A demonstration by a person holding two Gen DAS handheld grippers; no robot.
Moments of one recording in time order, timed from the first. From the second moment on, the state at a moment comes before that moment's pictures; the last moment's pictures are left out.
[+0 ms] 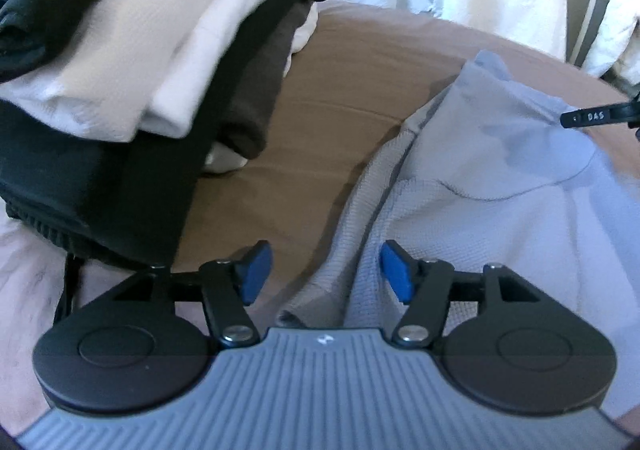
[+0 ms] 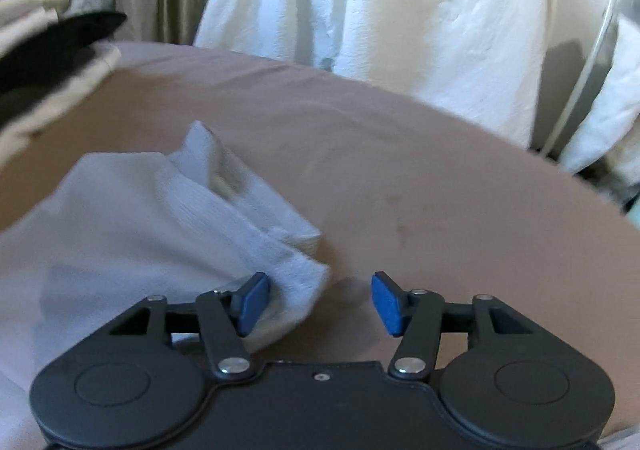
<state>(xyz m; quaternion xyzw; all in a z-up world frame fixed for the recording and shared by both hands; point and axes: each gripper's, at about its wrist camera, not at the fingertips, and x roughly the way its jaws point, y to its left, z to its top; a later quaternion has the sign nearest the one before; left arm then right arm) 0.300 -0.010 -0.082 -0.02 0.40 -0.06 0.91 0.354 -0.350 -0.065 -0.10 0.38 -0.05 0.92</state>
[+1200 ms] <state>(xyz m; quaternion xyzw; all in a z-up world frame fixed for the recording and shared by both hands) 0.191 0.037 -0.091 -0.22 0.46 -0.11 0.85 0.402 -0.242 0.020 0.13 0.54 0.13 0.82</state>
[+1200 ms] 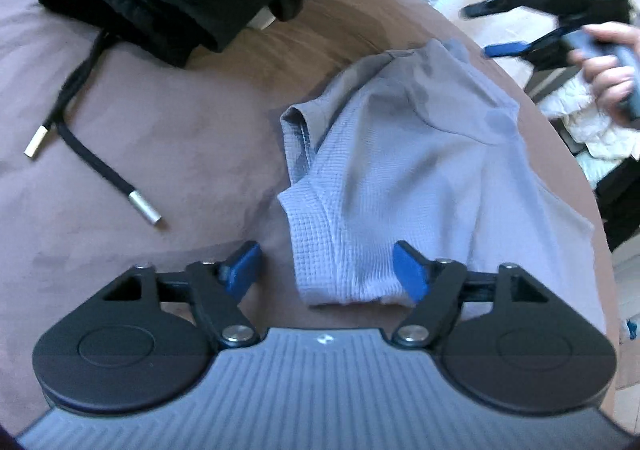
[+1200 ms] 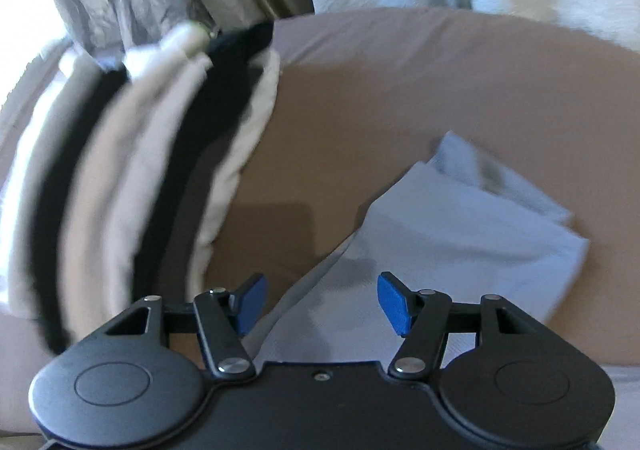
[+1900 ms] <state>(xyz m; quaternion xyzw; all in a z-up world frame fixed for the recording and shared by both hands) 0.235 0.015 -0.072 -0.05 0.39 -0.01 0.92 0.423 -0.303 -0.012 0.12 0.36 0.05 0.92</state>
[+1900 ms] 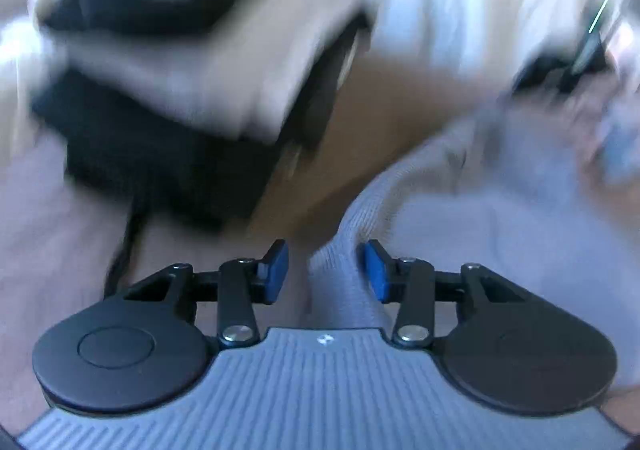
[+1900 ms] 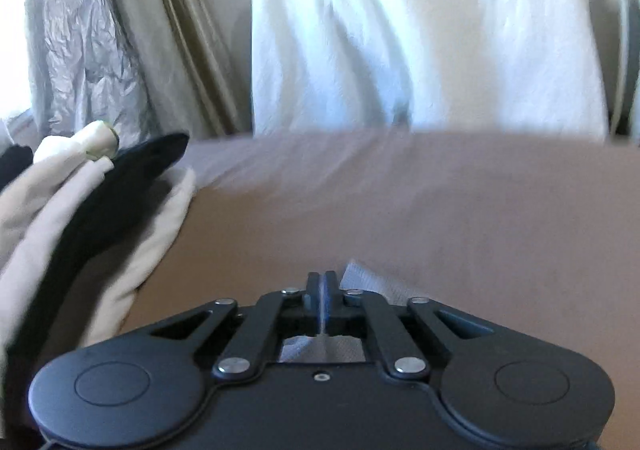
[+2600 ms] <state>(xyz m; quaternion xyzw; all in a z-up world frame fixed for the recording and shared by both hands) 0.228 0.038 -0.085 -0.16 0.38 -0.04 0.91 0.350 -0.360 -0.075 0.09 0.41 0.10 0.90</state>
